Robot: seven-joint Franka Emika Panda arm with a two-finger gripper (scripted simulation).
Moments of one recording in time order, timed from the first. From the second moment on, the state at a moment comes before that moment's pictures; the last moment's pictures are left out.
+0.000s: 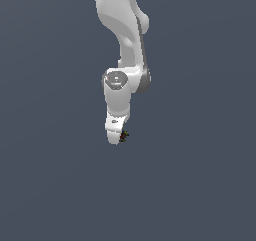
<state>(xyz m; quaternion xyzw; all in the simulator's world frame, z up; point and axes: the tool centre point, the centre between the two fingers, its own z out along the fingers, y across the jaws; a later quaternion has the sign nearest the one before) -0.019 -0.035 0.080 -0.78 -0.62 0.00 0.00</state>
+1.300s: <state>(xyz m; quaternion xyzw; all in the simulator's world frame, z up) -0.016 -0.036 0.035 -0.78 -0.63 0.00 0.00</state>
